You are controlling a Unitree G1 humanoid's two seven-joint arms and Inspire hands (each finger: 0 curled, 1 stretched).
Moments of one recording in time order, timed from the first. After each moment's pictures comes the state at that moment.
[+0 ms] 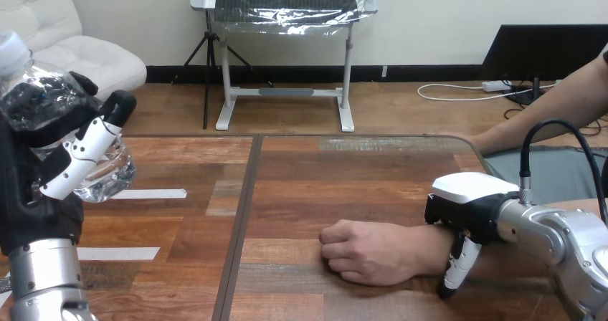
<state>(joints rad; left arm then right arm) 0.05 0.07 0.29 -0.20 -0.20 -0.28 0.01 -0.45 -0.67 0.43 0.44 -0.75 -0.10 0.47</state>
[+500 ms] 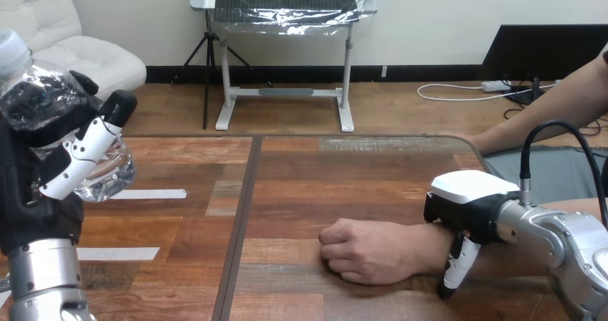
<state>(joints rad) 0.05 0.07 0.29 -0.20 -0.20 -0.30 0.00 -0.45 -0.67 0.43 0.44 -0.76 -0.12 0.44</state>
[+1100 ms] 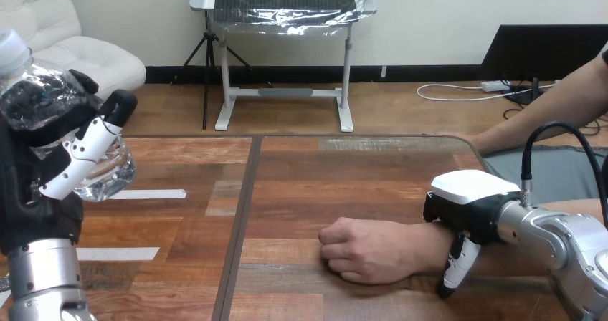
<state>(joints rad) 0.05 0.07 0.29 -0.20 -0.20 -0.30 0.00 -0.44 -0.67 0.43 0.44 -0.77 -0.13 0.42</state>
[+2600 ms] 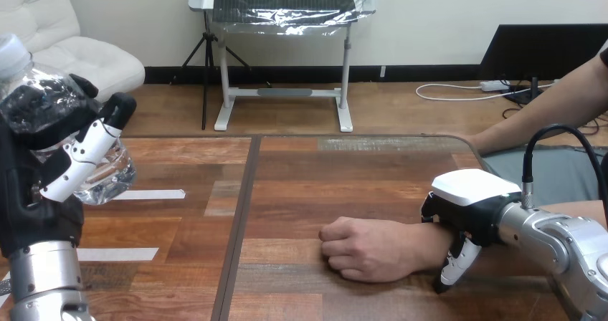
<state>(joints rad) 0.06 0.06 0.29 -0.20 -0.20 -0.28 0.01 -0.43 -0.68 0.43 0.43 -0.79 -0.15 0.40</state>
